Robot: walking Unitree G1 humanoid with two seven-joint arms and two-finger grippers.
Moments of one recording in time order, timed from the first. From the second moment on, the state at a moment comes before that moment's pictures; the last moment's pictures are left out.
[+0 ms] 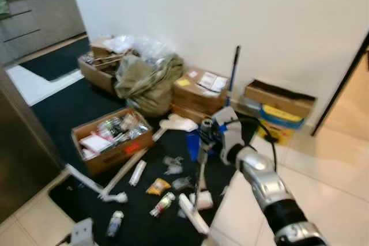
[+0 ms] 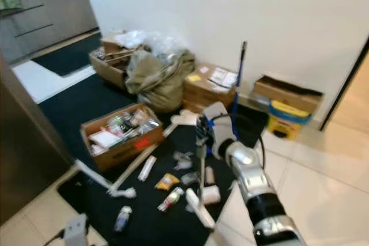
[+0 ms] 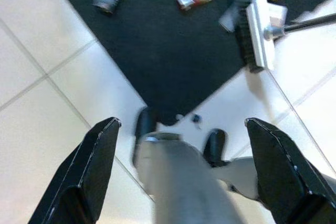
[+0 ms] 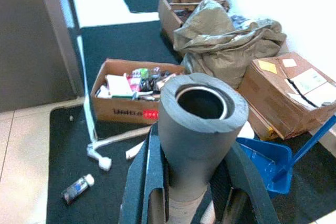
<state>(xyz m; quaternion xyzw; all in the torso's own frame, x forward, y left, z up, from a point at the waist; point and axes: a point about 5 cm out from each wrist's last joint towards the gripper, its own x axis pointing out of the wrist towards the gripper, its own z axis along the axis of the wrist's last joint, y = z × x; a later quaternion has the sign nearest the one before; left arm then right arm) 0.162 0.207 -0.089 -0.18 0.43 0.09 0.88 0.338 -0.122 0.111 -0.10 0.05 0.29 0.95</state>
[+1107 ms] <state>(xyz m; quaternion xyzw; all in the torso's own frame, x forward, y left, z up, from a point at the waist) 0.183 0.230 -0.073 -0.15 0.38 0.13 0.90 0.338 -0.115 0.111 -0.10 0.05 0.31 0.95</state>
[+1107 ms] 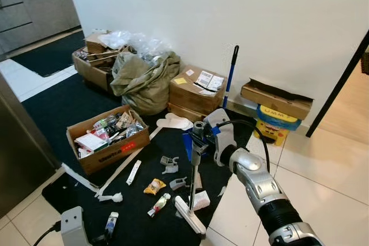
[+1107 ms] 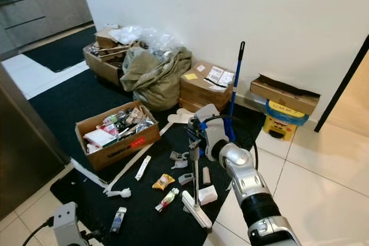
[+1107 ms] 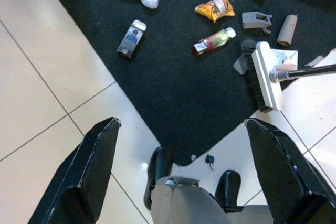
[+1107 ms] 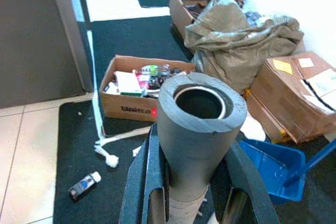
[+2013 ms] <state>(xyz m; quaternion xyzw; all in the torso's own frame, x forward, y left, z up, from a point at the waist) 0.195 0.229 -0.067 -0.14 0.36 0.12 0.92 0.332 -0.110 0.125 -0.08 0.01 0.37 0.93</state>
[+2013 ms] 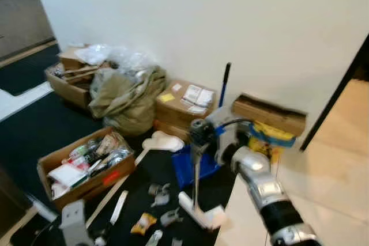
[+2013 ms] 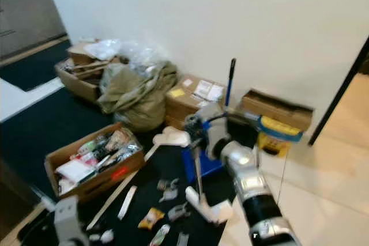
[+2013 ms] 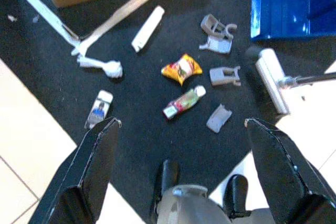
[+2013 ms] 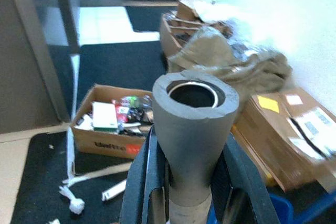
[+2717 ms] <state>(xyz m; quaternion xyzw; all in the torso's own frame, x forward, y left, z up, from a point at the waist) 0.189 0.221 -0.072 -0.13 0.37 0.11 0.91 0.328 -0.104 0.142 -0.01 -0.03 0.41 0.91</state>
